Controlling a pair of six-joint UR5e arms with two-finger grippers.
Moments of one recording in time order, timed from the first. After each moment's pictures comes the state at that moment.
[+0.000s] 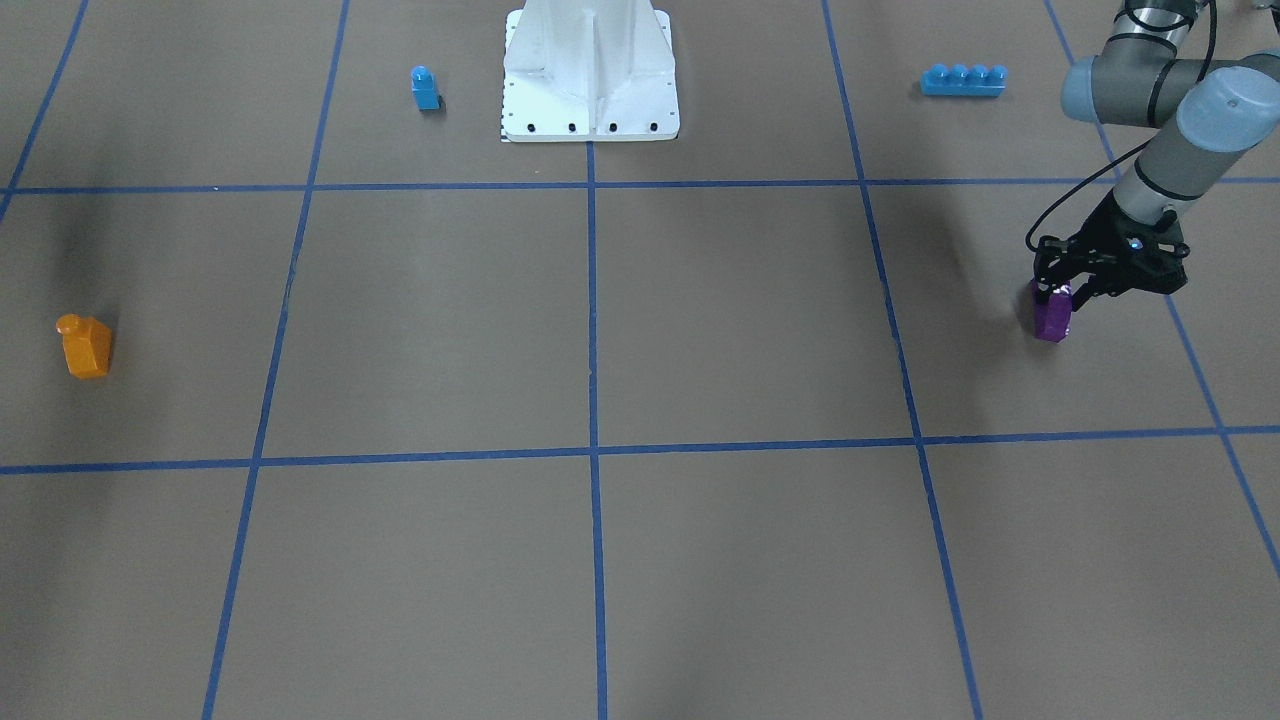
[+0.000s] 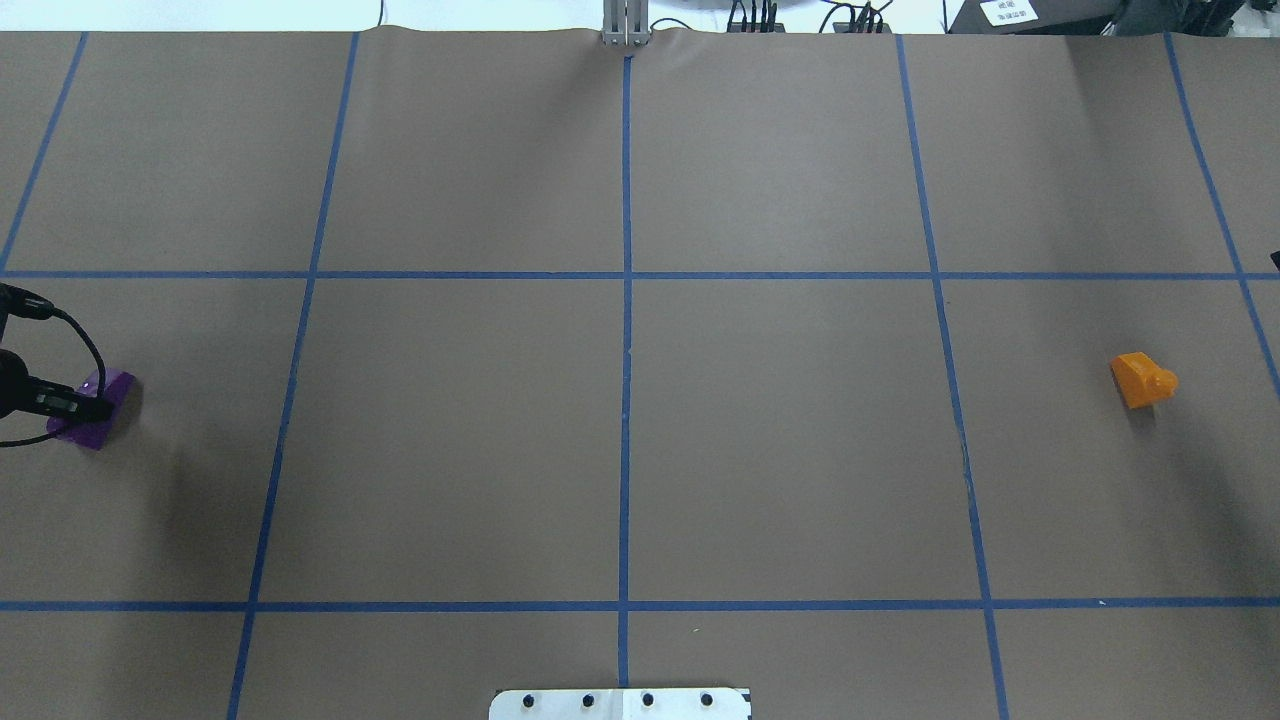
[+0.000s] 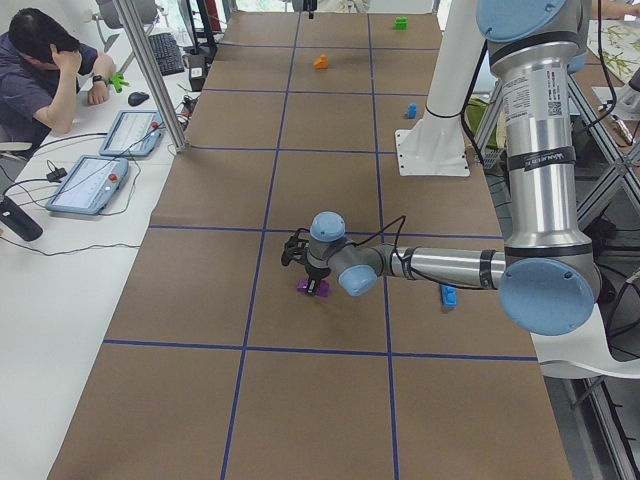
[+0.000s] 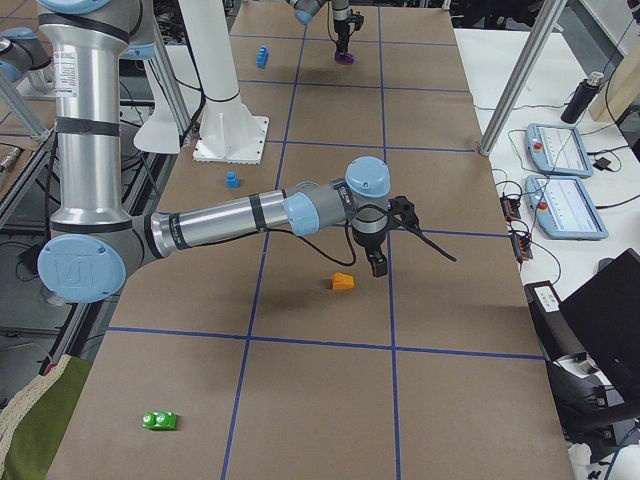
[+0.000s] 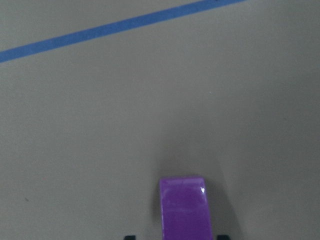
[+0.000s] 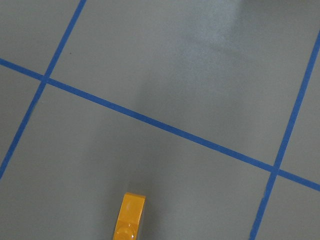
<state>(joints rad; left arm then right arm) -0.88 -1.41 -1.64 -2.37 -2.05 -0.66 1.38 -1.60 1.86 -1.45 2.33 0.03</state>
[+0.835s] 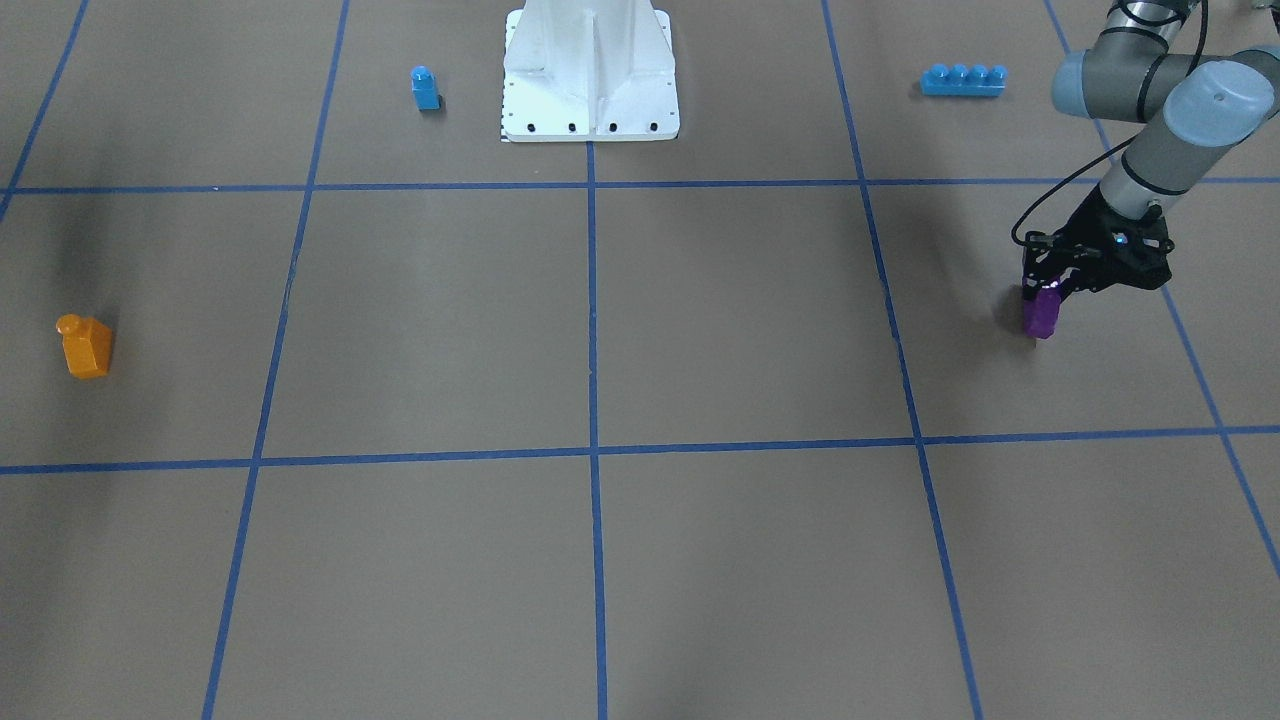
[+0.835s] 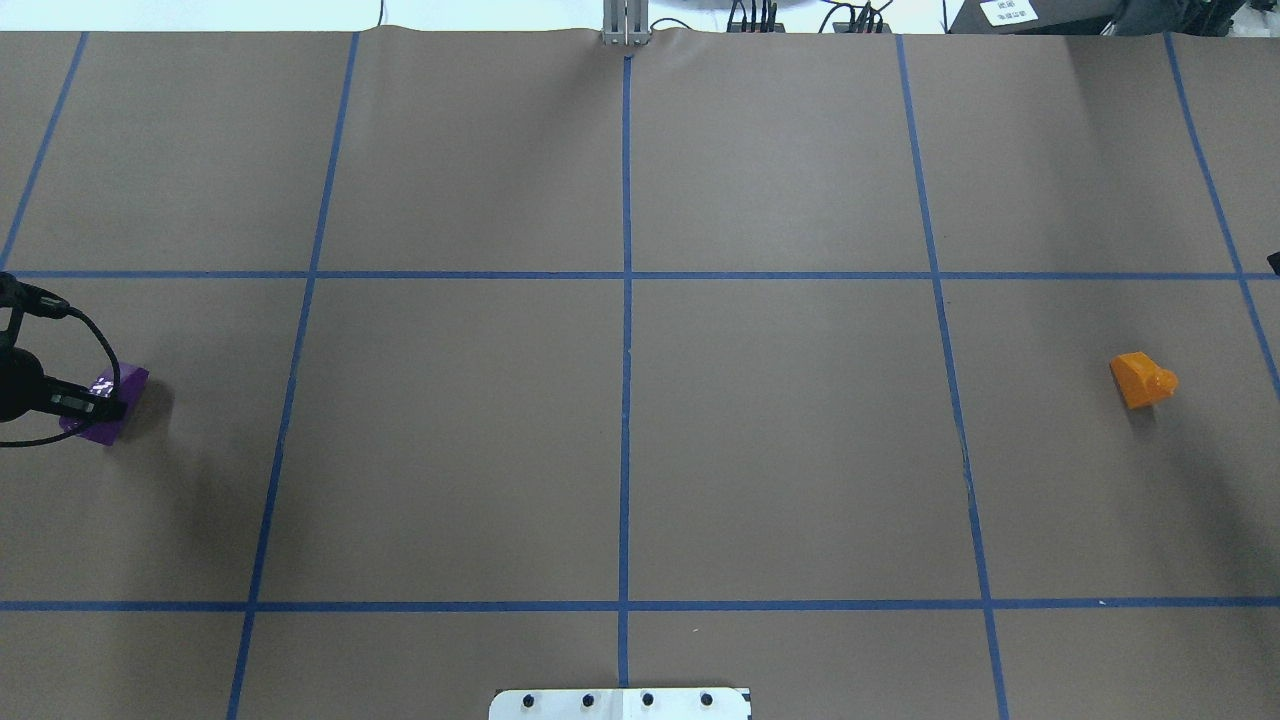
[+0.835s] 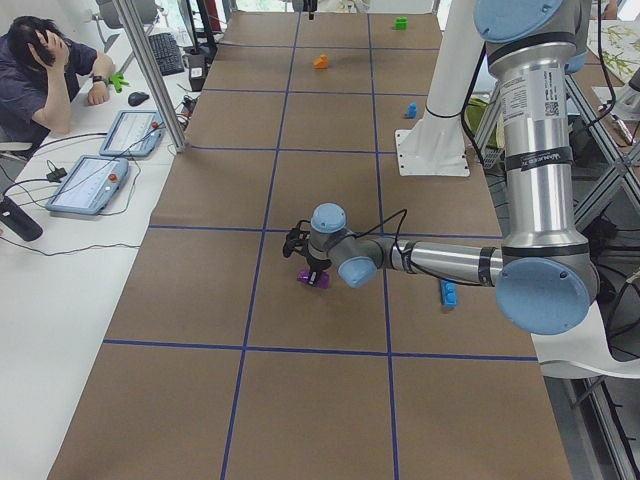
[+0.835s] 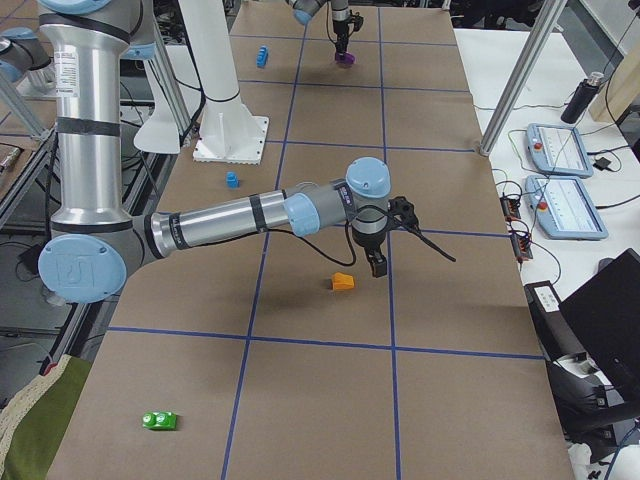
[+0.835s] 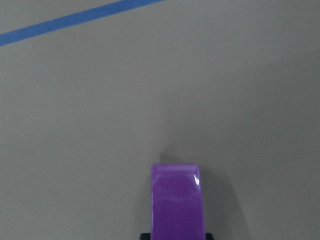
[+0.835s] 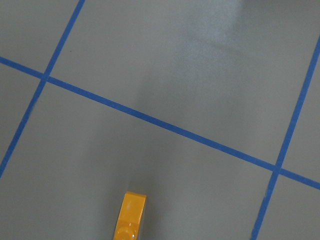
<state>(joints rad) -0.86 -1.43 -1.72 -2.29 -2.06 -0.68 1.38 -1.60 1.85 -1.45 2.33 0.03</state>
